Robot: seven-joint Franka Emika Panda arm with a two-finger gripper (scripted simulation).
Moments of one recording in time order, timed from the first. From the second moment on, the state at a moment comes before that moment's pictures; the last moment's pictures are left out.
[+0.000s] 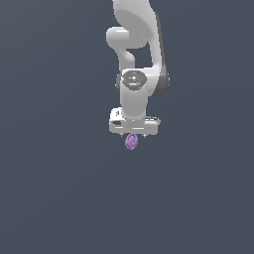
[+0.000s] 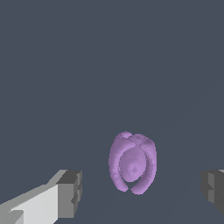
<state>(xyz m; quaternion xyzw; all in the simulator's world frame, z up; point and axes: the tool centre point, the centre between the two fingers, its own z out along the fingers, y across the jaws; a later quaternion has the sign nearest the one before) -0.030 0.028 0.128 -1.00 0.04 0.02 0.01</state>
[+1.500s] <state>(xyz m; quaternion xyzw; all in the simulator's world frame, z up) -0.056 0.024 0.049 -0.99 0.12 0.00 0.00</state>
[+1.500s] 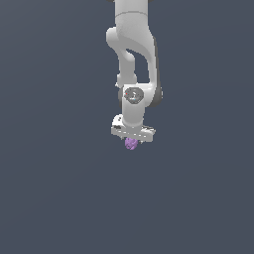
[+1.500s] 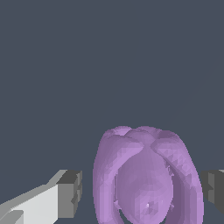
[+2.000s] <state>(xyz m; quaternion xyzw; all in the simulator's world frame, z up) -0.055 0.024 0.041 -0.99 0.12 0.00 0.00</state>
